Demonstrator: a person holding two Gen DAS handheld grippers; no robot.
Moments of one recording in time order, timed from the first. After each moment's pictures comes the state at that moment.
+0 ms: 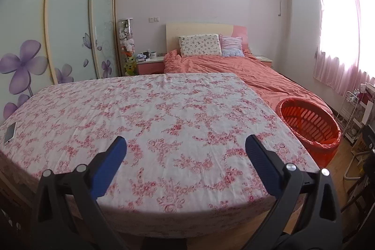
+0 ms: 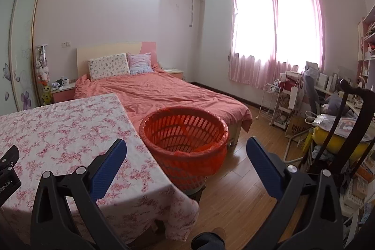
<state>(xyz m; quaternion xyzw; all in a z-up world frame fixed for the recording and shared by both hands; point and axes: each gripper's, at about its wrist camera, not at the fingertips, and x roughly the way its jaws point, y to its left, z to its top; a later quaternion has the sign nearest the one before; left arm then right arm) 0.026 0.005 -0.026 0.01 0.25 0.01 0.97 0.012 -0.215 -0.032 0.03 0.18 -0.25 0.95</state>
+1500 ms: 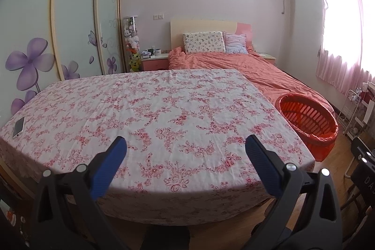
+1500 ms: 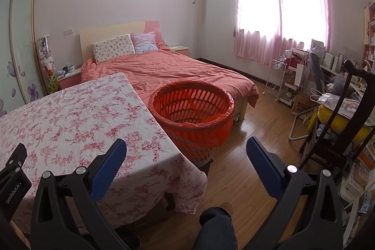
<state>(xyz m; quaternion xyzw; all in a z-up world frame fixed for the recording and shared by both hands) -0.008 0.000 -0.020 0.01 0.25 0.02 0.97 -0.006 -0.209 -0.039 0.07 0.24 -0.23 0.94</state>
